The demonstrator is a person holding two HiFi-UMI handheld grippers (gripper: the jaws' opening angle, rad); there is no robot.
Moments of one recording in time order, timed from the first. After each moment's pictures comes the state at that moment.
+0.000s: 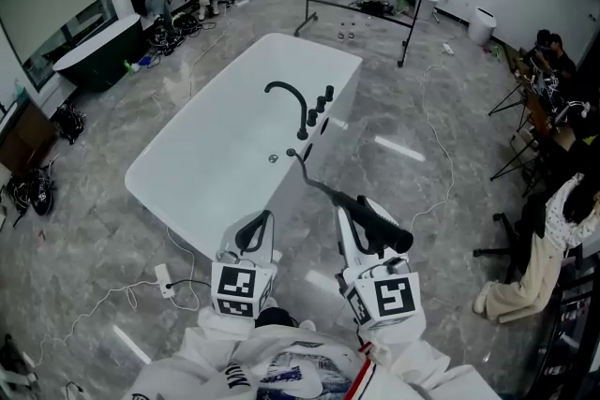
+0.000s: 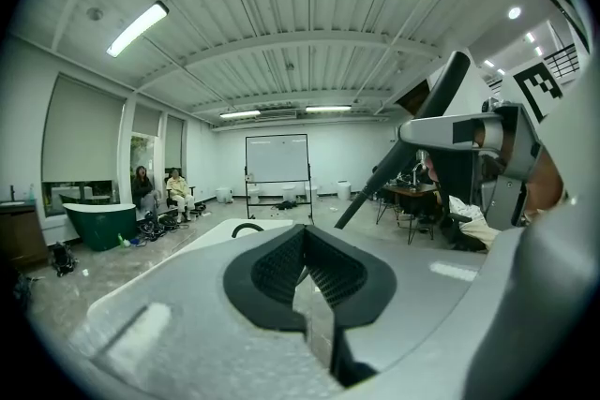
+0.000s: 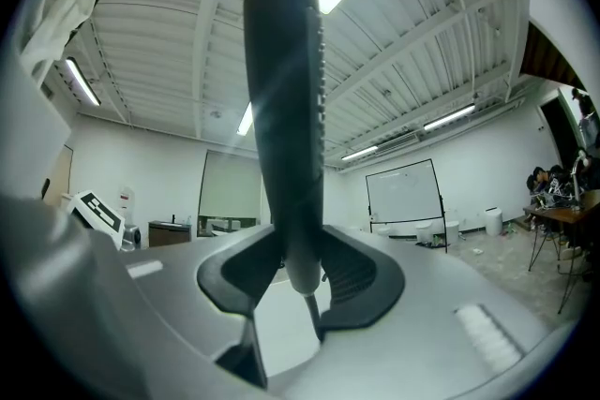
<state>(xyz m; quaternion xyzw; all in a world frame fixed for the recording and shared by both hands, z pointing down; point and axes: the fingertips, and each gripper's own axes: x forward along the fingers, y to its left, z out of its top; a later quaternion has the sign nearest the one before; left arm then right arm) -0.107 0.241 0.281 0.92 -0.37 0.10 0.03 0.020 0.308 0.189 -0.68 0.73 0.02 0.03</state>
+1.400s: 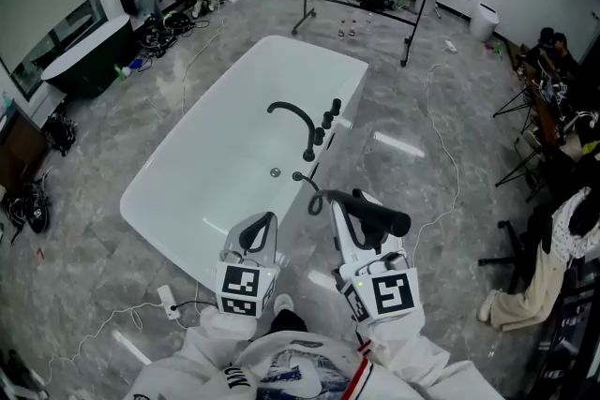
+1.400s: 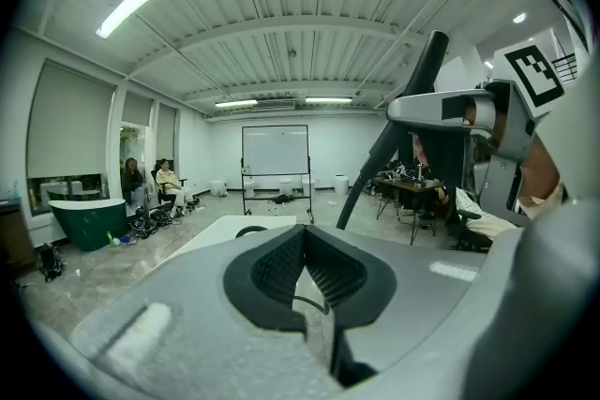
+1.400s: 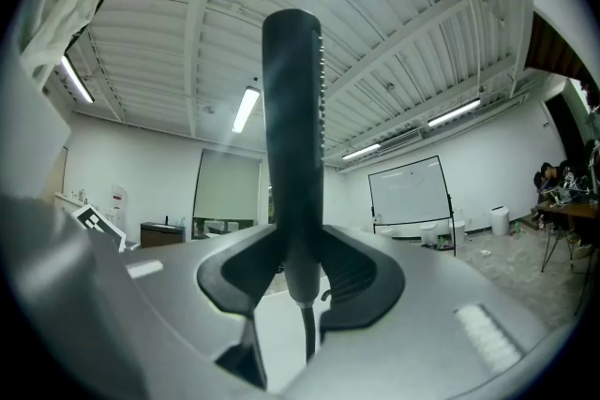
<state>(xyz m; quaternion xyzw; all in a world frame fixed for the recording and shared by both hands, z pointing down) -0.086 0.094 0.305 0.93 -0.35 0.12 0.04 0.028 0.150 0.188 -0.68 0.73 0.02 0.04</state>
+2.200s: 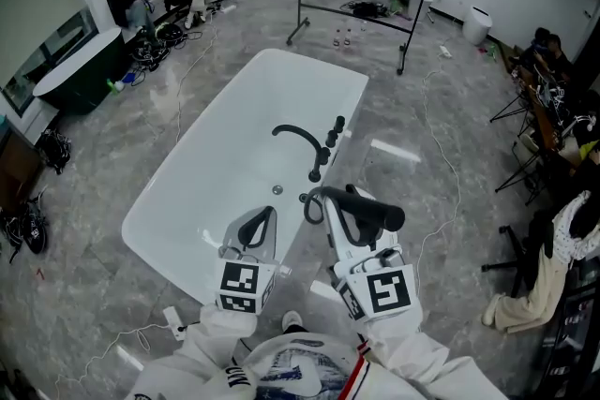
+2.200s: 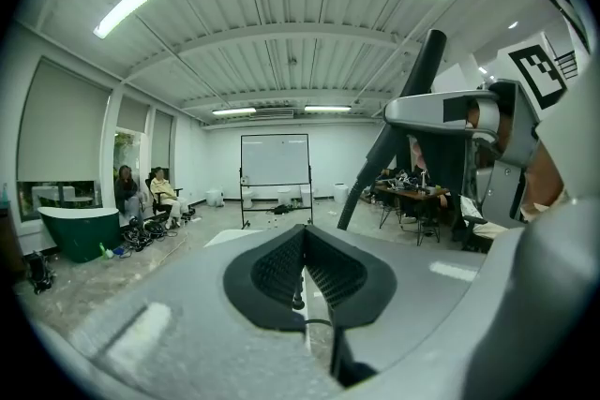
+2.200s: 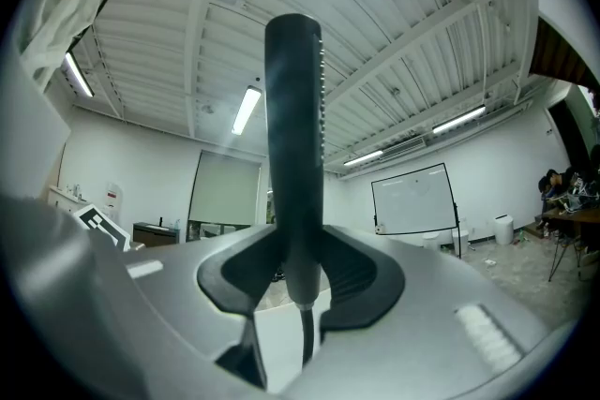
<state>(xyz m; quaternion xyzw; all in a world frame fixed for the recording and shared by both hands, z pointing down) -0.091 0.002 0.276 0.94 -0.34 0.09 0.03 0.006 0.063 0.164 -0.68 0.73 0.05 0.04</state>
